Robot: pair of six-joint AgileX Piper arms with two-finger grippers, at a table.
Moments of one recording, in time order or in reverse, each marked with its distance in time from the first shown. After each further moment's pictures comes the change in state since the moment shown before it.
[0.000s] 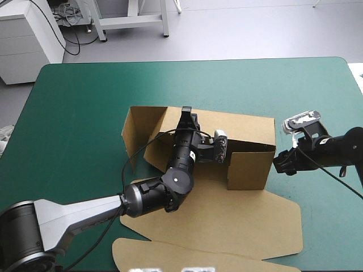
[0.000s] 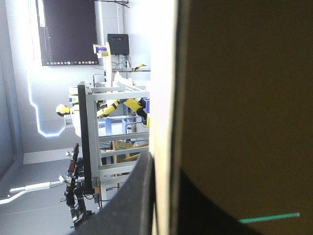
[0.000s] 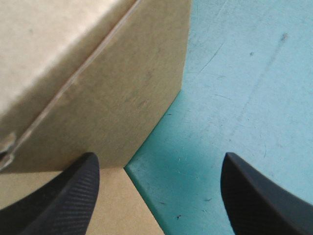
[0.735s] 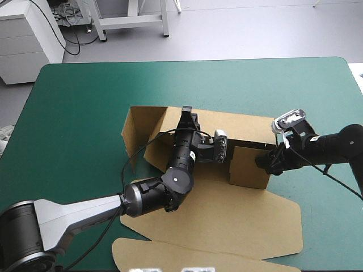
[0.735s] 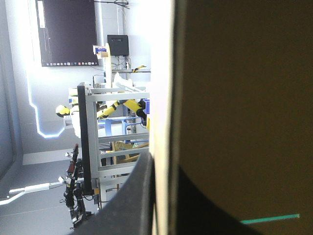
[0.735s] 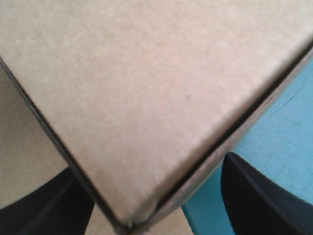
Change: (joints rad) left arm 0.002 0.000 0.000 0.000 -0.006 0.000; right arm 0.038 0.035 0.005 0.210 0.030 -0.160
